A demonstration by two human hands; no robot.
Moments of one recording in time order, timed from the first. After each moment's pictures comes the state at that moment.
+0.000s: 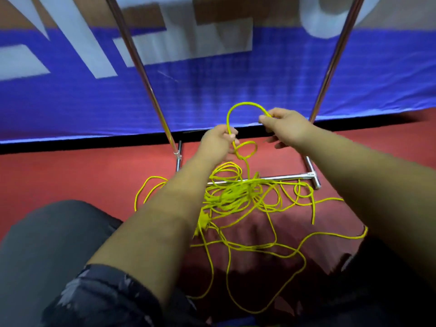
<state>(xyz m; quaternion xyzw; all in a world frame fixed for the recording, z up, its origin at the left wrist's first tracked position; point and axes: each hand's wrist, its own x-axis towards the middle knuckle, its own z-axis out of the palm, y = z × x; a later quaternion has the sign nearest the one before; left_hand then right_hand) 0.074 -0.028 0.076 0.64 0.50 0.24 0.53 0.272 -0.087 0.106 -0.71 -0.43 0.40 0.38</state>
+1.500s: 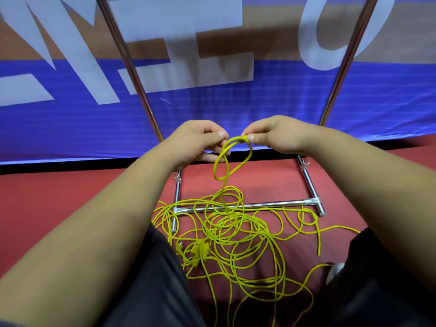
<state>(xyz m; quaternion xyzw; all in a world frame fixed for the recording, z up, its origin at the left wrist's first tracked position) 0.033 0.013 0.179 0.67 0.40 0.20 0.60 0.282 -0.045 0.166 -0.64 -0.64 0.35 0.24</state>
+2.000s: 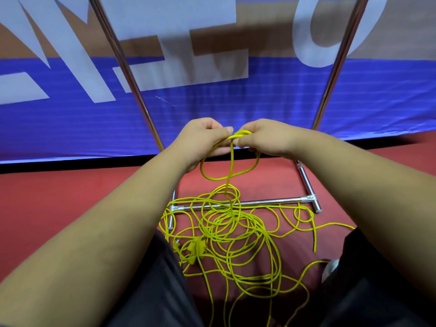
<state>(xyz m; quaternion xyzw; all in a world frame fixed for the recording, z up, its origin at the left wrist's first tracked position) 0.067 -0.004 0.172 0.59 0.44 0.29 0.61 0.264 -0.051 0.163 -0.65 -0.62 0.38 0.23</state>
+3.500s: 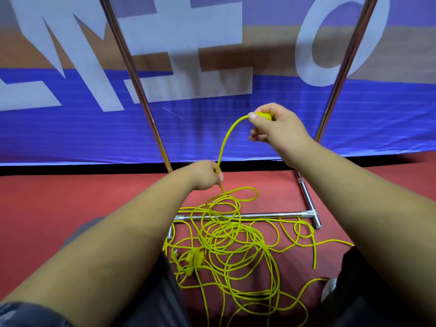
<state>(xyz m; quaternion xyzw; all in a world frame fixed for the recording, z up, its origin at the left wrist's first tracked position) 0.053 0.020 0.112 0.79 0.51 -0.02 0.33 0.266 -0.049 0.179 -0.57 -0.45 0.37 0.58</state>
